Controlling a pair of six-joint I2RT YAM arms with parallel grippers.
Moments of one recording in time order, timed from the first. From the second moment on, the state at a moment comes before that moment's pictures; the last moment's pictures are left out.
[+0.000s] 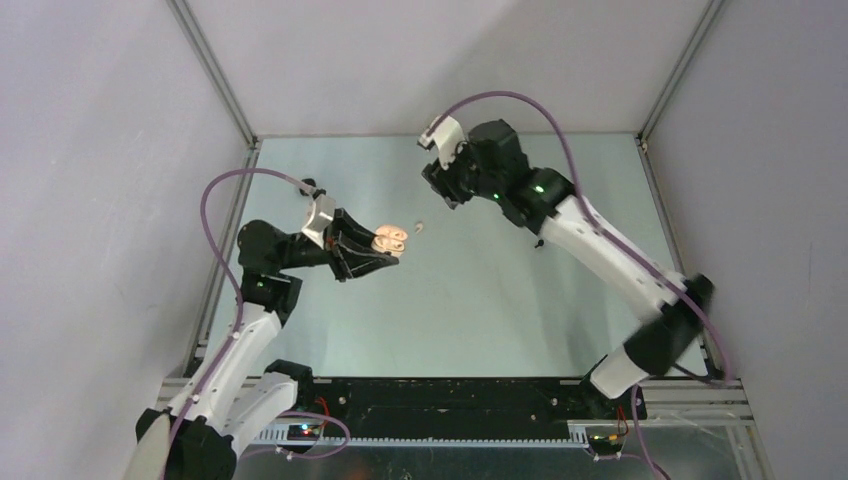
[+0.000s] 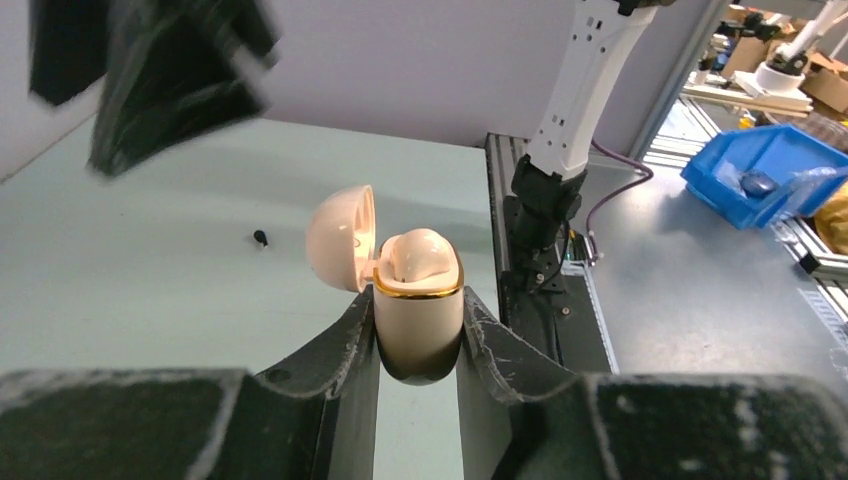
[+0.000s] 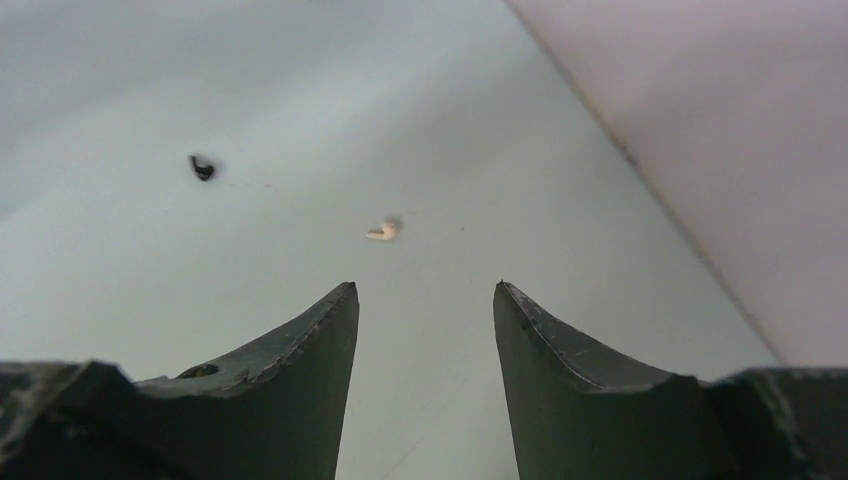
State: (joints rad) left arm -0.24 0.88 0.63 0.64 1.26 -0.49; right arm 0.79 1.48 1.65 -0.54 -0.01 -0.33
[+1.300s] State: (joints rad) left arm -0.21 0.87 0.73 0.08 1.23 -0.09; right arm 0.54 2.57 2.33 -0.79 -0.42 0.17
